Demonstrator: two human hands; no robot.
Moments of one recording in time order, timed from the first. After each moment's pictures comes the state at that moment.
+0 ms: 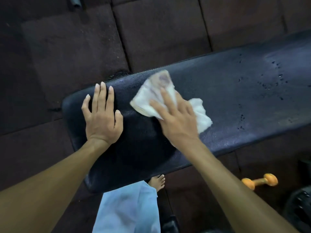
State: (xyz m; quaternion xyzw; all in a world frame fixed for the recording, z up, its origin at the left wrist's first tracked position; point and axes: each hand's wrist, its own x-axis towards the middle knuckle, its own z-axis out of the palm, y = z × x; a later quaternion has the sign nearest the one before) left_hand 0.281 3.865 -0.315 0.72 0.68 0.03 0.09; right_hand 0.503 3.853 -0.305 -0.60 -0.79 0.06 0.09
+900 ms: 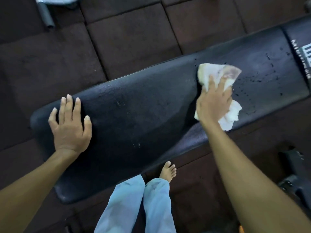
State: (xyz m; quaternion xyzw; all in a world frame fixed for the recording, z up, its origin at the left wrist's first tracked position) left_hand 0.292 3.861 -0.310 0.71 0.70 0.03 0.09; right_hand 0.676 3.892 -0.299 -0.88 -0.47 0.01 0.03
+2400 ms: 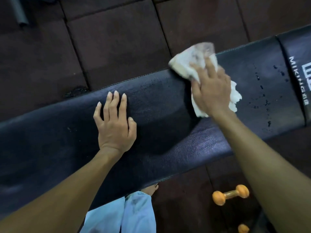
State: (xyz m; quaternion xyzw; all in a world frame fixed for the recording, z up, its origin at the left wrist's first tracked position) left_hand 0.534 3.915 -0.318 0.73 0.67 0.04 0.09; right_hand 0.800 3.992 -0.309 -0.72 -0.69 0.02 0.03
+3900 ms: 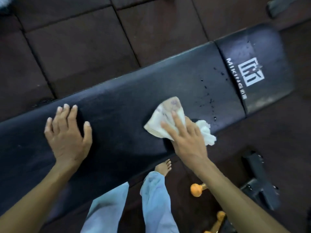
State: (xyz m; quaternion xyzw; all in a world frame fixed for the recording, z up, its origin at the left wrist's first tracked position) left_hand 0.563 3.914 -0.302 0.67 0.73 0.06 0.12; right_hand 0.881 3.835 -0.299 -0.63 -0.78 -0.02 0.01
